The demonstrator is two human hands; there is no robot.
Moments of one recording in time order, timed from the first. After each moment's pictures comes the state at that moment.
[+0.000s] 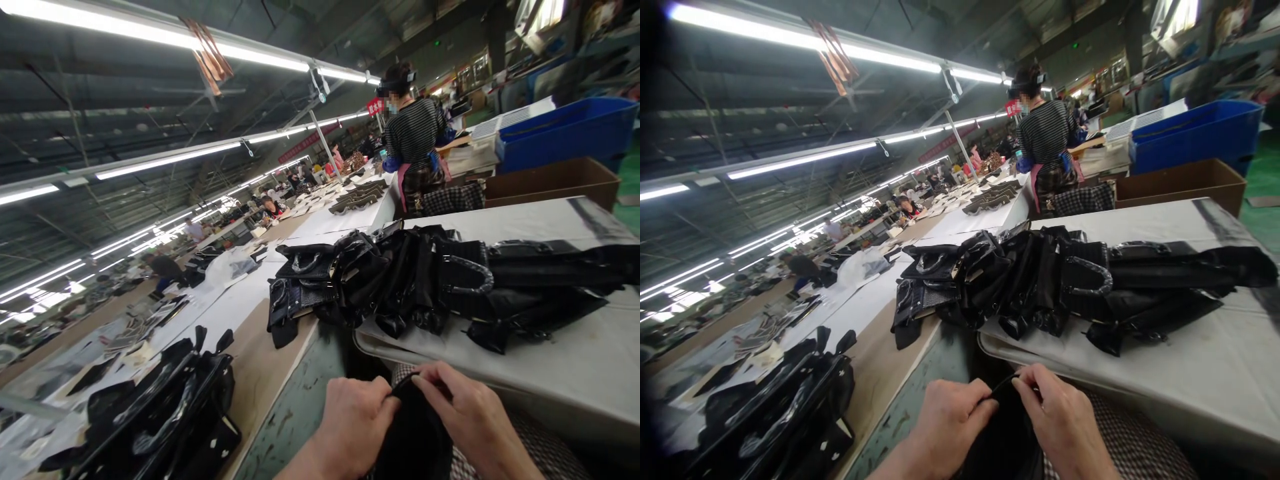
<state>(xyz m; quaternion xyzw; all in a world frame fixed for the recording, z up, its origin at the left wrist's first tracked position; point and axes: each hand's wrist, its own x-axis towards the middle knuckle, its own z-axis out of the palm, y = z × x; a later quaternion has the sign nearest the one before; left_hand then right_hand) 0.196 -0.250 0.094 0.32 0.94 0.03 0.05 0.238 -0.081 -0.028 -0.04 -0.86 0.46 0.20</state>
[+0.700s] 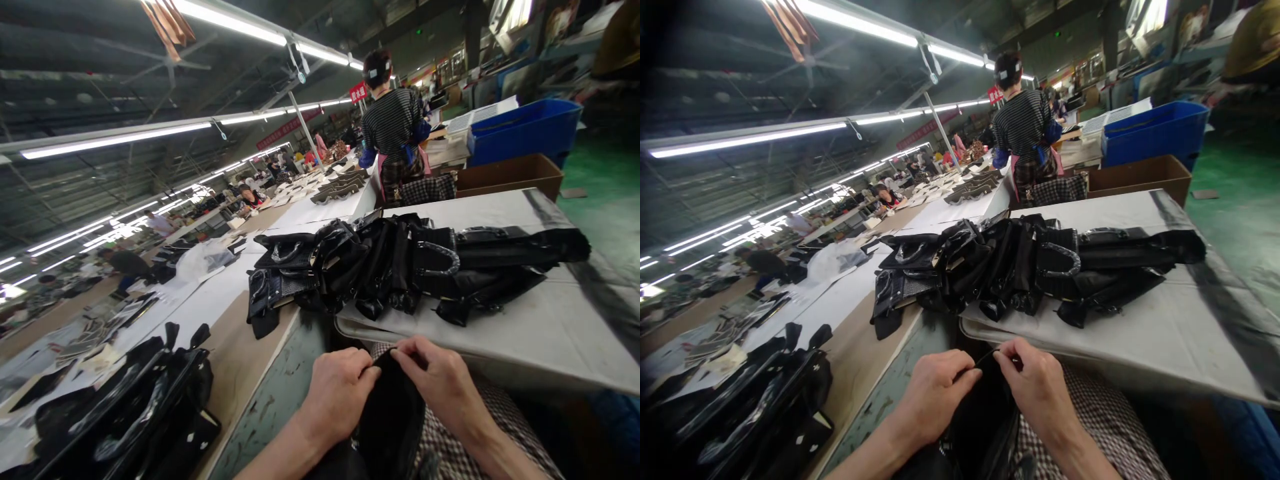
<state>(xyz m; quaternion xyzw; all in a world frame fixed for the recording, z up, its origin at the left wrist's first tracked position) 0.192 -0.239 0.091 0.34 0.93 0.12 0.06 0.247 -0.081 0.004 -0.11 -0.82 0.53 0.20</state>
